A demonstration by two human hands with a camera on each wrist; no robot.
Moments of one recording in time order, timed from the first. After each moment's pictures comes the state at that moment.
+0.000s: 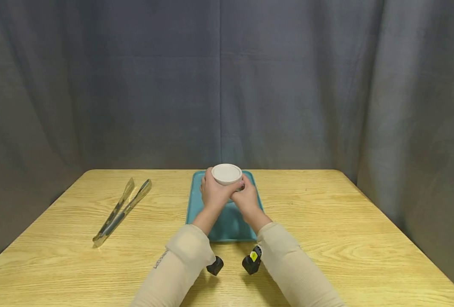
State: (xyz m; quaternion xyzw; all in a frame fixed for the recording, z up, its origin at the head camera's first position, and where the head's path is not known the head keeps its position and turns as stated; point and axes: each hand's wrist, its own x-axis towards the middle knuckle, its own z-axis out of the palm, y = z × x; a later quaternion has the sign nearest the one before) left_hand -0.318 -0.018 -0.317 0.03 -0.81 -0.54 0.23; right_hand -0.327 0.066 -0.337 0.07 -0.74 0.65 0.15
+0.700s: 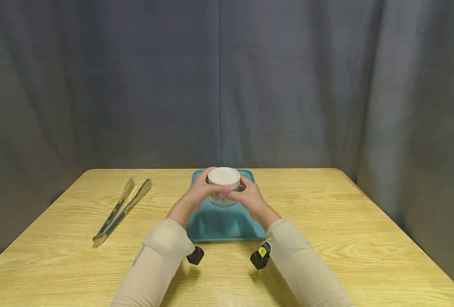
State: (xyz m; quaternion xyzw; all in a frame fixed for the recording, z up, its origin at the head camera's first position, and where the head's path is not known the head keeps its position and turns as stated) left_hand -0.332 -0.071 -0.310 -0.13 -0.76 -0.64 -0.04; right_hand -0.323 0.087 -0.330 0.15 -0.74 0.65 0.02
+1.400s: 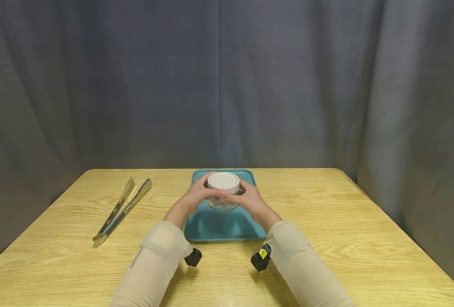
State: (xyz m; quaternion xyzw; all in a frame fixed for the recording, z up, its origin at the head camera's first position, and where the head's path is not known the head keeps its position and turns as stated) left_hand -0.332 -0.079 -0.319 -0.13 -0.76 -0.63 -0.07; right_hand -0.304 0.089 -0.318 0.16 -0.75 0.64 -0.03
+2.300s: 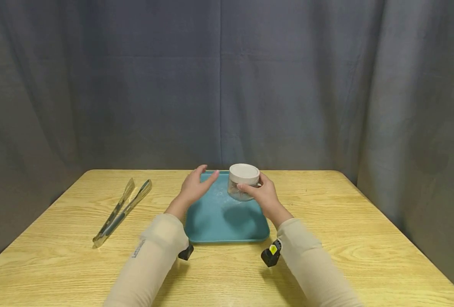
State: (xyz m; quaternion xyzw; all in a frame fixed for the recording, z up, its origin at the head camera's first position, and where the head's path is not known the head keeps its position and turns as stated) left_hand -0.344 -0.085 -0.311 -0.12 -0.90 -0.41 0.12; right_hand -0.331 0.115 -0.326 0.08 -0.74 0.67 0.09
